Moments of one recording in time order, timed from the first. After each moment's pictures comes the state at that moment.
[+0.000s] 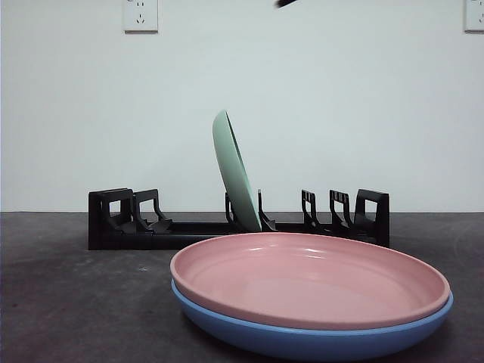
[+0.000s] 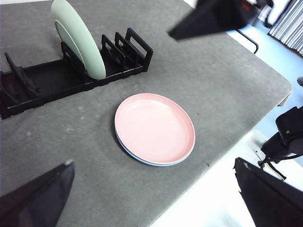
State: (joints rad) left arm -0.64 0.50 1.24 -1.19 0.20 -0.18; right arm 0.71 1.36 1.46 -0.78 -0.35 0.38
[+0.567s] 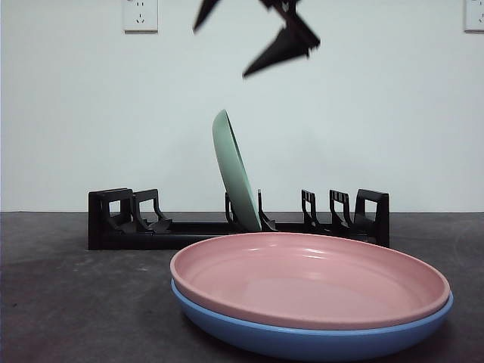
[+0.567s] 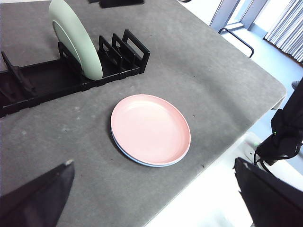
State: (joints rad) left arm -0.64 0.49 1.24 -1.19 0.21 -0.20; right arm 0.53 1.81 1.81 -0.71 -0.44 0.30
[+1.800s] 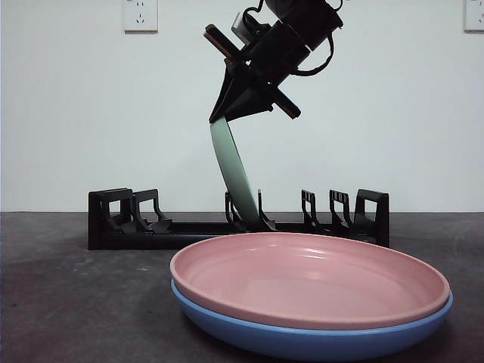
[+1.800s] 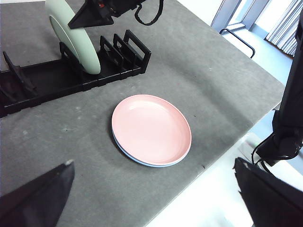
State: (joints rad) left arm -0.64 0.49 1.24 -1.19 0.21 -0.20; right arm 0.49 2.00 1.82 -0.54 -0.50 0.31
